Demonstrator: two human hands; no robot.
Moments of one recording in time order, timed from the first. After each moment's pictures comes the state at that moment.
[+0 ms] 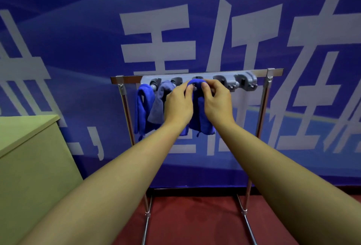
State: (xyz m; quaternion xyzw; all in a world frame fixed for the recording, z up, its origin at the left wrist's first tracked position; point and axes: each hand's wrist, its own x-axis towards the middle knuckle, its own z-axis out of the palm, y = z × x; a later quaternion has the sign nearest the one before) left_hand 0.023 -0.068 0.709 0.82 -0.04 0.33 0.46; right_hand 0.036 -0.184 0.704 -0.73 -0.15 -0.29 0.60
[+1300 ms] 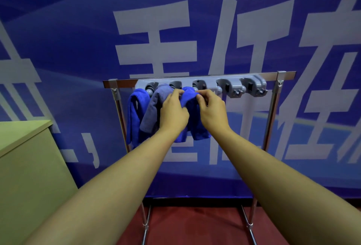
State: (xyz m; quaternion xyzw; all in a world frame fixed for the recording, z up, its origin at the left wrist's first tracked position) left_hand 0.083 -0.051 0.687 0.86 -0.02 0.30 0.40; right_hand 0.103 -0.173 0.680 -0.79 -0.15 -0.27 0.53
